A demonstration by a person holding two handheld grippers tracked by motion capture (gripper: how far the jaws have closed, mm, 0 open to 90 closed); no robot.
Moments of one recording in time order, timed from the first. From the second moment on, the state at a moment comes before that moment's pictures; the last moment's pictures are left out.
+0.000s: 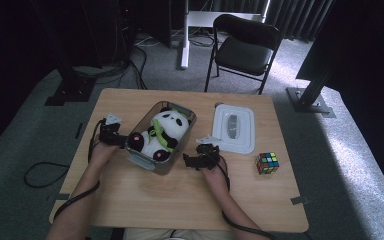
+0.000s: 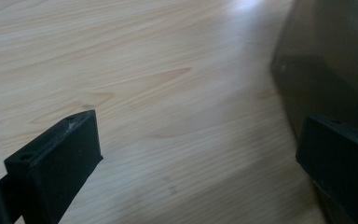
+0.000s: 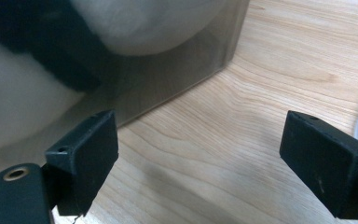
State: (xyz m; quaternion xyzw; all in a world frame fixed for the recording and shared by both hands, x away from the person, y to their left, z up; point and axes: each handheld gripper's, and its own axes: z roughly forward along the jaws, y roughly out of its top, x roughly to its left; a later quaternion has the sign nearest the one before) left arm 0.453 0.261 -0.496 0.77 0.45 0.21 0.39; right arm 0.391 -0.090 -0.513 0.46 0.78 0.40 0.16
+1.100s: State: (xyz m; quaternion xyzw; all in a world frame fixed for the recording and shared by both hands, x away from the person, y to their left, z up) left arm 0.435 0.202 -0.491 0.81 0.42 0.19 0.37; right arm 0.403 -0.135 -0.502 0.48 0.75 0.40 0.20
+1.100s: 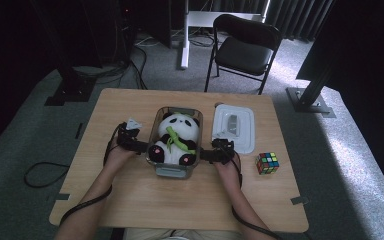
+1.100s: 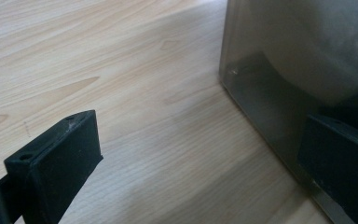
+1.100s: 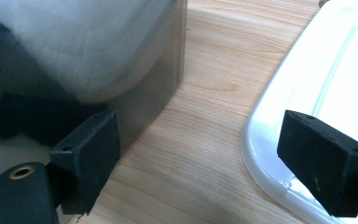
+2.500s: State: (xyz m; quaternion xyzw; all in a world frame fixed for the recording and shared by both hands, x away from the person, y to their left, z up) left arm 0.425 0.168 -0.490 0.83 0.40 0.18 0.35; right arm 0.402 -0.173 -0.501 0.45 0.76 0.43 0.18
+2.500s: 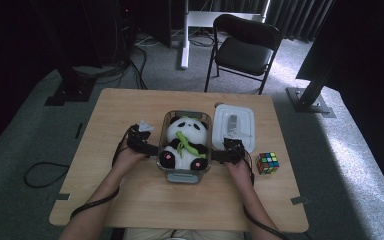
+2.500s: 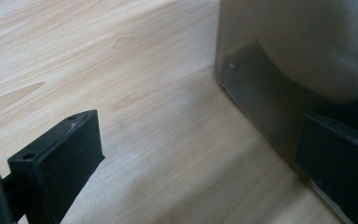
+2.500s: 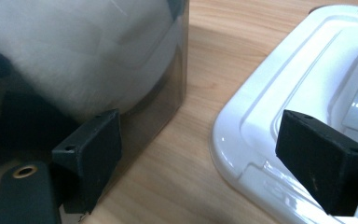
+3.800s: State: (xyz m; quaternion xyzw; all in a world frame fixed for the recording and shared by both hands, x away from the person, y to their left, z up) left arm 0.382 0.165 -0.497 0.83 0.36 0.15 0.39; right arm 0.340 -0.197 -0.489 0.46 0.76 0.43 0.18
